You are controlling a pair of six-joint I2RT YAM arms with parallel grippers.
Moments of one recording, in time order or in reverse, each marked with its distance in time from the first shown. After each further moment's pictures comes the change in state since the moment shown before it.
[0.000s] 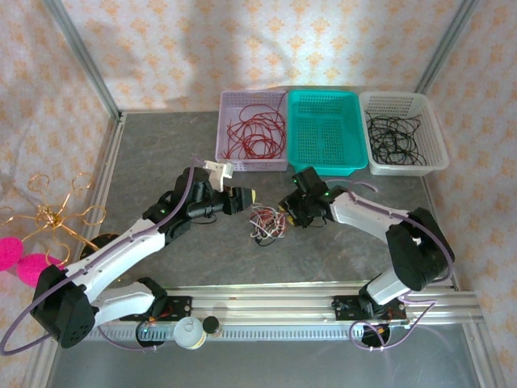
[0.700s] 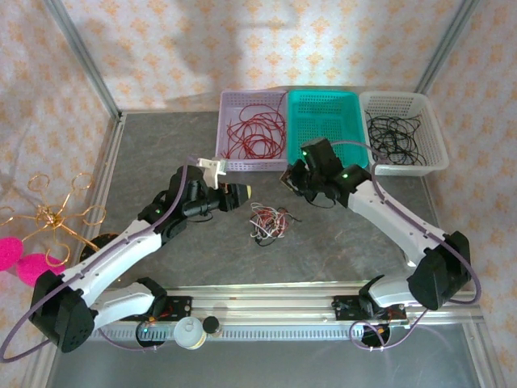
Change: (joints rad) left arm 0.038 -0.013 0.003 -0.001 -0.004 0.005; right arm 0.000 -0.162 0.300 -0.262 0.063 -0.287
